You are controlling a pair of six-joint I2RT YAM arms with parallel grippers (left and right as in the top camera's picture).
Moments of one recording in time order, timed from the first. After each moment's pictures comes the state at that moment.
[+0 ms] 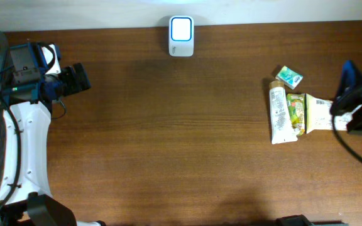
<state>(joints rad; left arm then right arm) 0.22 1.60 1.44 -0.75 0.08 -0.09 0.10 0.95 1.78 -0.93 0.20 0.05</state>
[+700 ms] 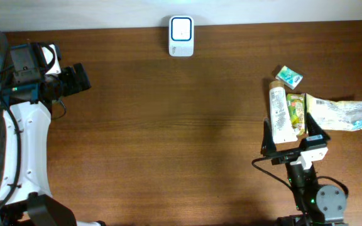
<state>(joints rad) 0.22 1.60 1.44 -0.75 0.08 -0.09 0.02 0.24 0.20 0.22 -0.13 -0.06</state>
